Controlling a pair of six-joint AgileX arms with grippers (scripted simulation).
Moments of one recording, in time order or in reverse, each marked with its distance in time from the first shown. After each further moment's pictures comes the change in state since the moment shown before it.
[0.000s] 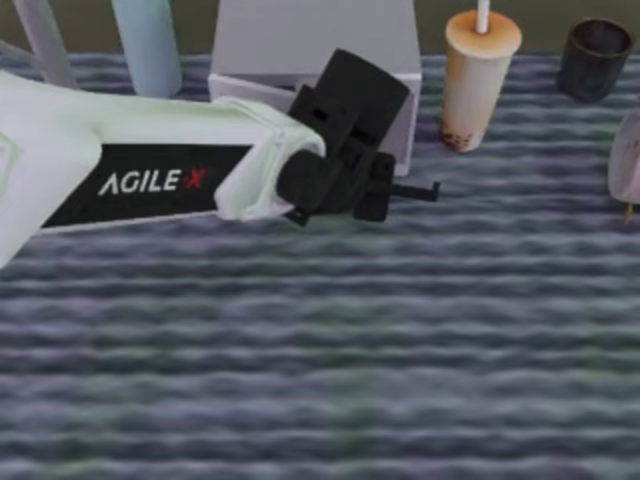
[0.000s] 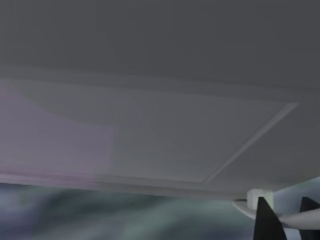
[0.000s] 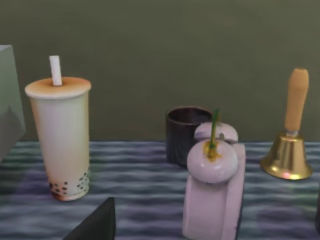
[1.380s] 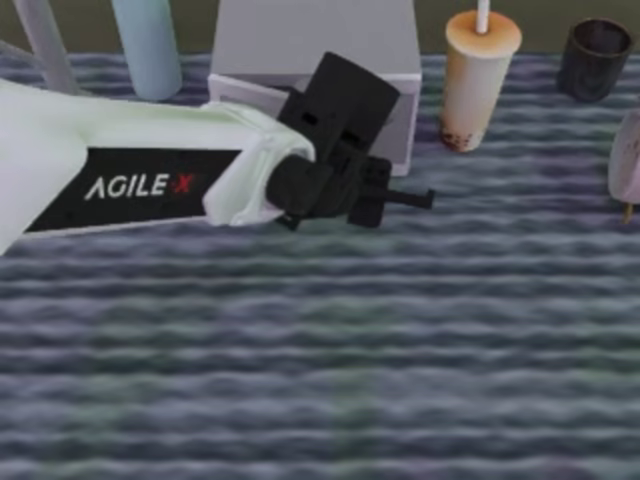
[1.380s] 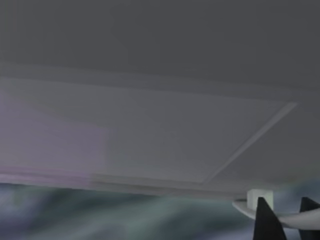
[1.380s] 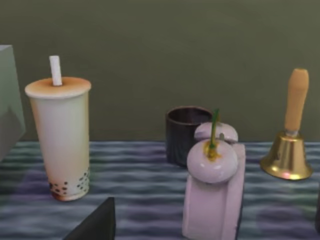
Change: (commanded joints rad) left arm 0.007 -0.025 -0.039 0.022 0.028 0.036; right arm 0.000 0.000 0.000 0.000 0.000 0.000
